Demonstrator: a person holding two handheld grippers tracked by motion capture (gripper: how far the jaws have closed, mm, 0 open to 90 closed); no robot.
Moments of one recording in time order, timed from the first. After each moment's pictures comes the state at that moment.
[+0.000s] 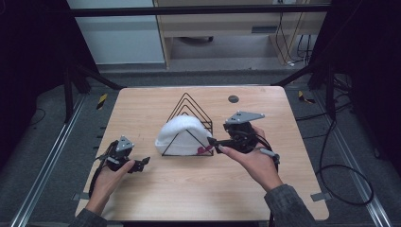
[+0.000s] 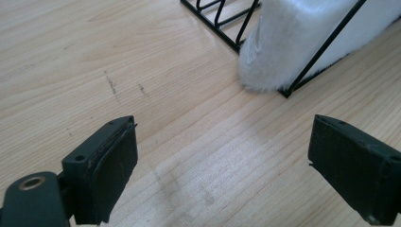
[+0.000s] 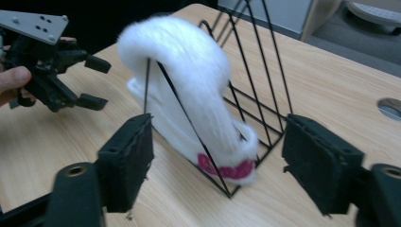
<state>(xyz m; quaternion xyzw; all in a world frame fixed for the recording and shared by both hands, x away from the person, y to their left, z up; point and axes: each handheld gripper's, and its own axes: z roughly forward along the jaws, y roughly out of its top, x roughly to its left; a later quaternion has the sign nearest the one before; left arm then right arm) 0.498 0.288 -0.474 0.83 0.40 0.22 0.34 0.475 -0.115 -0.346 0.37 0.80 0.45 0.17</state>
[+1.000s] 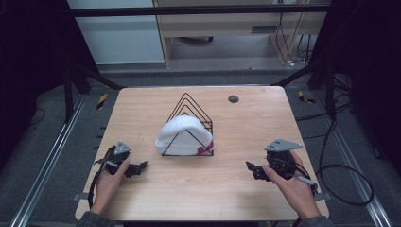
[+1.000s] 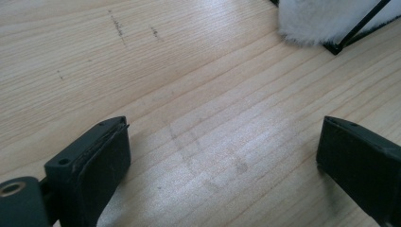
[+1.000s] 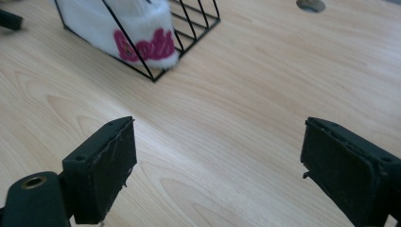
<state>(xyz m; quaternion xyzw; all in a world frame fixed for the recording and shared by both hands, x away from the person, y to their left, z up) 0.502 0.305 -0.508 0.81 0.43 0.20 0.34 0.433 -0.211 -0.411 0.43 0.80 0.37 0.21</state>
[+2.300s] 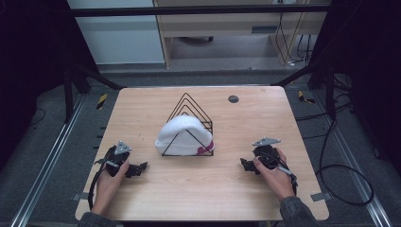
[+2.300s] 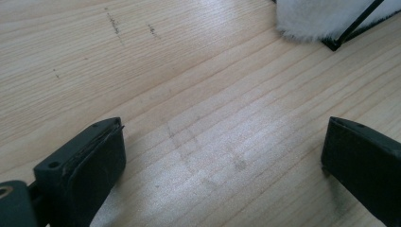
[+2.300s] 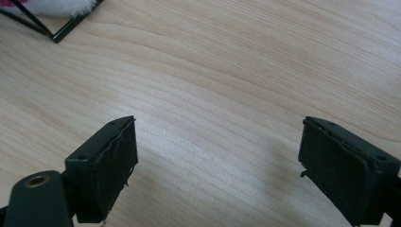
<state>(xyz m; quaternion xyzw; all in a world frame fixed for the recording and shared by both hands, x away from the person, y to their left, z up) 0.501 0.305 -0.508 0.82 0.43 0.19 0.33 0.495 -0.202 -0.492 0.48 0.80 0.31 0.19</state>
